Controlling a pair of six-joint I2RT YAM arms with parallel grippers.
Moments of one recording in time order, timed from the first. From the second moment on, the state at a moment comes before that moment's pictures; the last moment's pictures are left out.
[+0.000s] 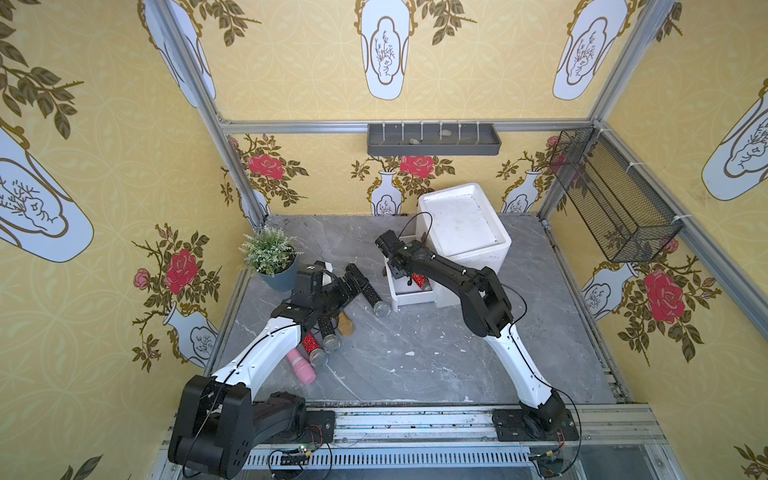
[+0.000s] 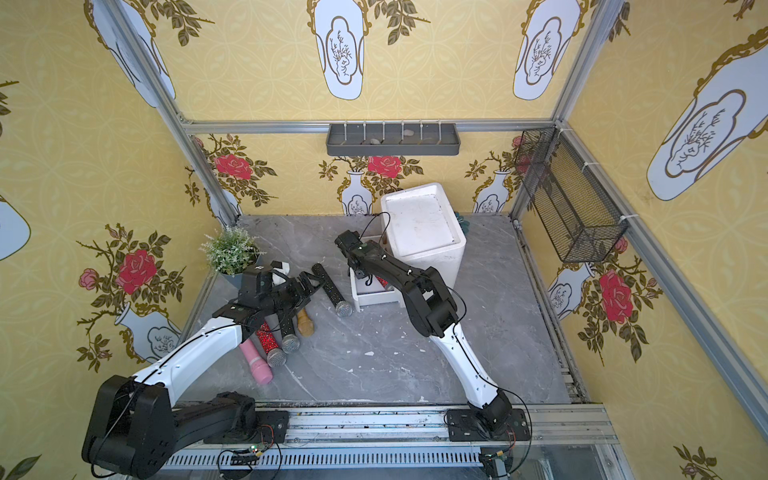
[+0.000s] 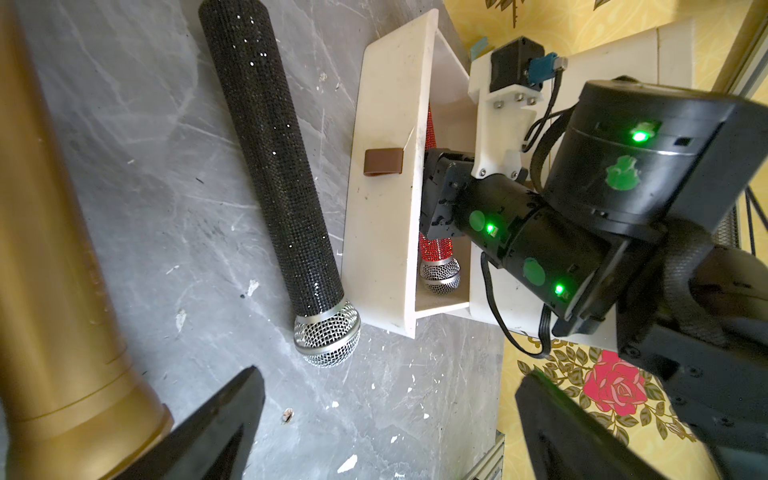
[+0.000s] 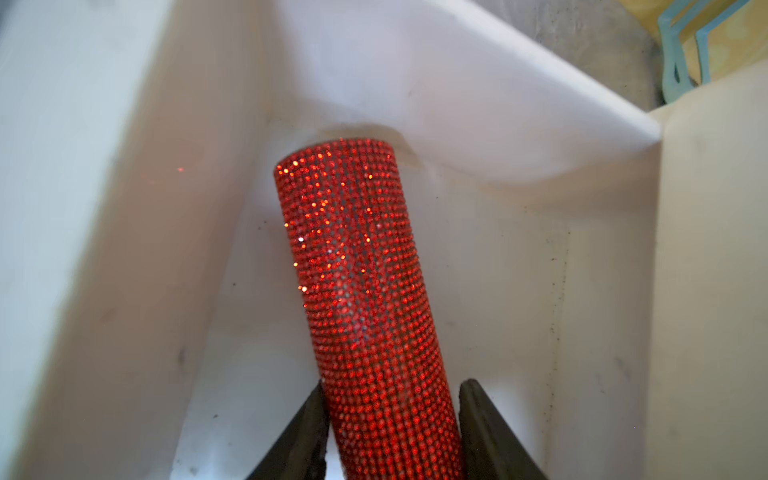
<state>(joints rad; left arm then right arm) -0.26 1.19 0.65 -0.11 0.44 -0.93 0.81 2.47 2.12 -0.79 0.46 0.17</state>
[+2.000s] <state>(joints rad) -0.02 0.85 0.61 -0.38 0.24 -0.79 1.04 2.31 2.18 -0.71 0.15 0.30</state>
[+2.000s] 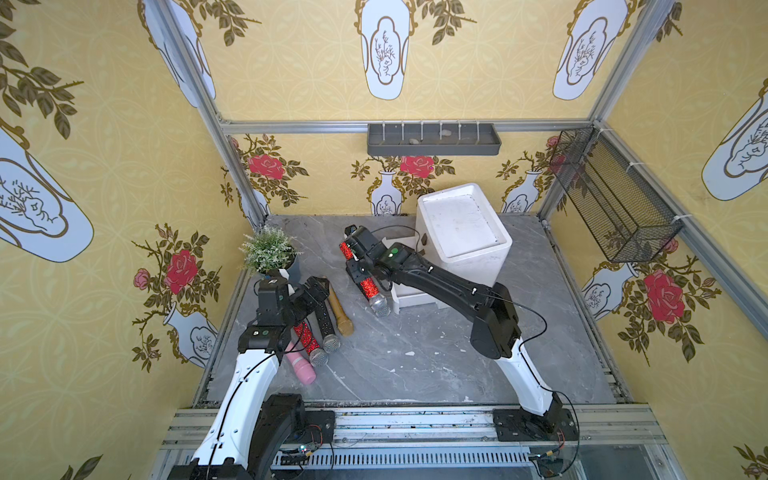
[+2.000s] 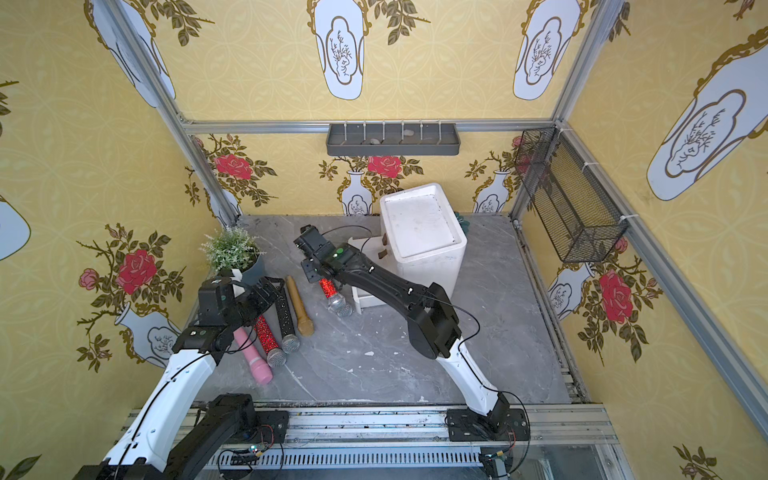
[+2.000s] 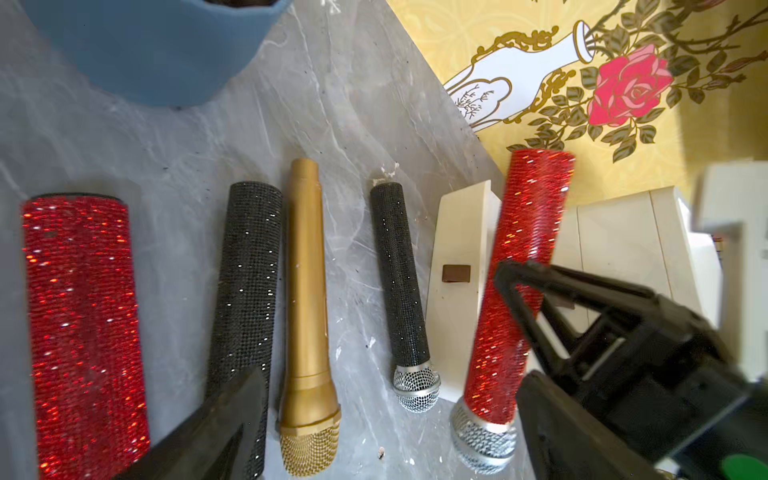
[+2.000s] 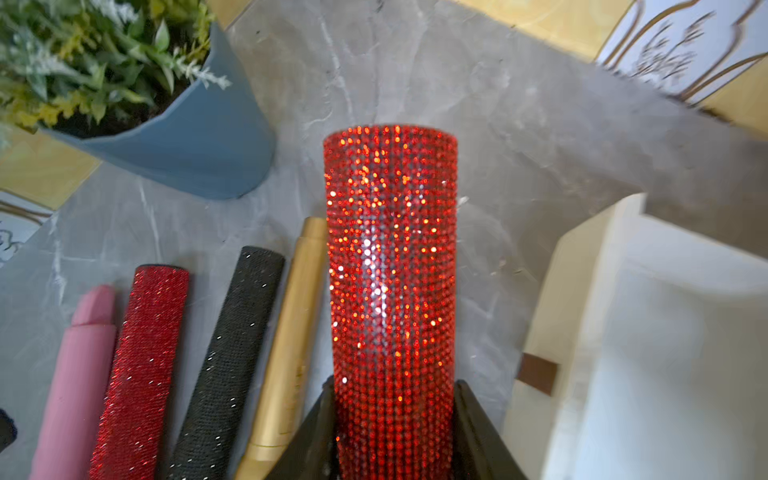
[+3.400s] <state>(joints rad) -0.01 0.86 0.59 -0.40 0.30 -0.80 1.06 2.37 2.16 -0.69 0.11 0.38</state>
